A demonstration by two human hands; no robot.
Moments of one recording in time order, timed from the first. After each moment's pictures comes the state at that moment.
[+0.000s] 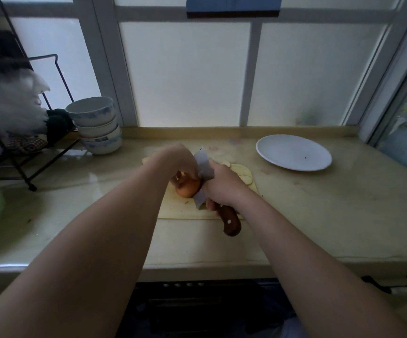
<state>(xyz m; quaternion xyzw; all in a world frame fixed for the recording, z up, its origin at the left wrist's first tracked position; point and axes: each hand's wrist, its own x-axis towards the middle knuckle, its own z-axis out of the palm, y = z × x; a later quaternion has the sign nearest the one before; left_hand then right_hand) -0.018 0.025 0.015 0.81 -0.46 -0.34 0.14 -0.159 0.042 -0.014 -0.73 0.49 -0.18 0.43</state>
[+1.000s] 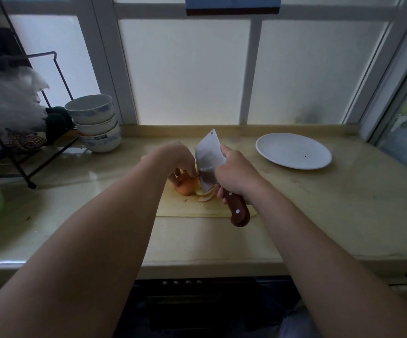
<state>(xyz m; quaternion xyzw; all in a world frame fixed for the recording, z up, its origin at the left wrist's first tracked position) -0.019 0.025 0.018 0.81 -0.44 -0.37 0.14 -0.174 0.040 0.007 -0.71 0.50 -0.24 0.44</state>
